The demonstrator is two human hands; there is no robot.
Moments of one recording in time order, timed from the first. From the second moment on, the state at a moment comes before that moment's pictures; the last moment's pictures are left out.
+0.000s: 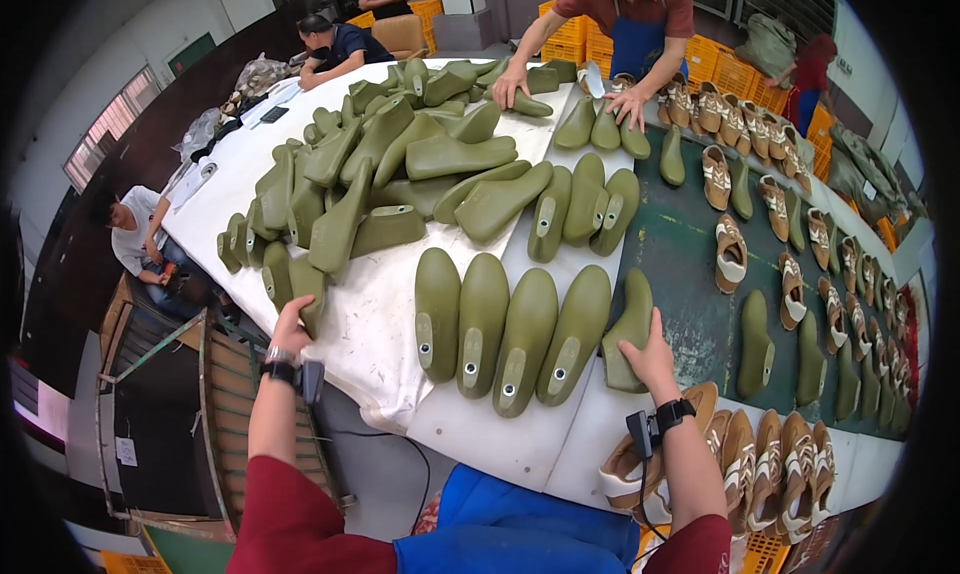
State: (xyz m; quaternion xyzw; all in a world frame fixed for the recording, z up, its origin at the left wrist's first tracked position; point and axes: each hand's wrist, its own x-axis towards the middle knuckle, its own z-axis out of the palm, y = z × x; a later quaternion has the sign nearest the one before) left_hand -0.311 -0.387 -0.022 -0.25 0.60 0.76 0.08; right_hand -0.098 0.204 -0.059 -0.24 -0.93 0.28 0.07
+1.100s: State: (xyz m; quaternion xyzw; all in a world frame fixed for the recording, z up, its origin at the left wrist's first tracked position) left_hand -0.444 -0.102 0.103 0.06 0.56 0.81 0.16; right_hand -0.093 0.200 -0.051 -0.32 -0.90 0.31 0.04
